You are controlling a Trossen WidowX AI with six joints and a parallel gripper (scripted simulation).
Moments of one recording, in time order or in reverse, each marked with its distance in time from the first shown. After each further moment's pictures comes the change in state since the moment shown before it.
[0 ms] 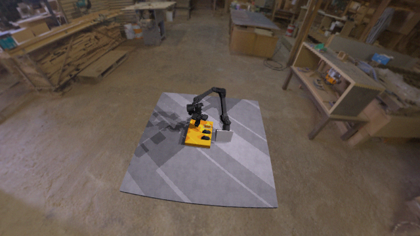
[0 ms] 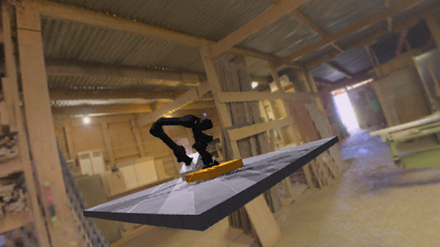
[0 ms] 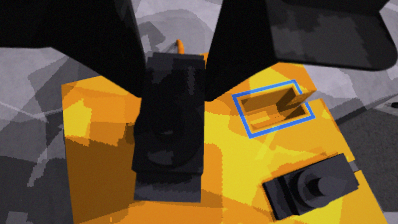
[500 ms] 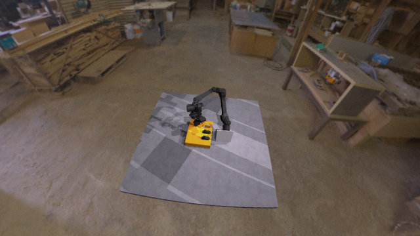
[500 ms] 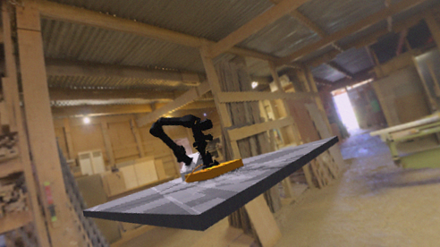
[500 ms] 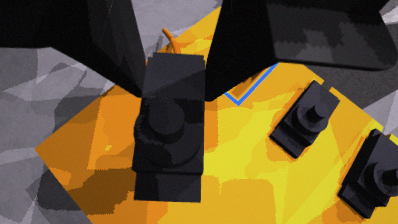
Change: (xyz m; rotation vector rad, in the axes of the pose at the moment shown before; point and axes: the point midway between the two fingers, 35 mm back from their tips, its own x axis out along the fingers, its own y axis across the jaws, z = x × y) arm 0.000 0.000 0.000 0.521 0.000 0.000
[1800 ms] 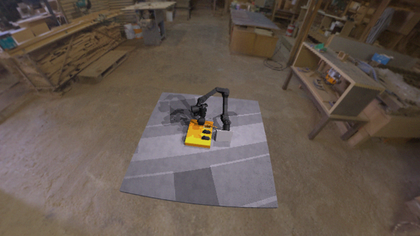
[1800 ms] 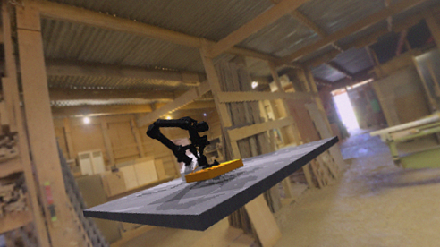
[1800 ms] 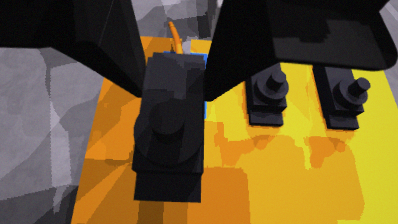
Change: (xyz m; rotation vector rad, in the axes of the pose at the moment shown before) arm 0.002 0.026 -0.032 0.710 0.011 -0.009
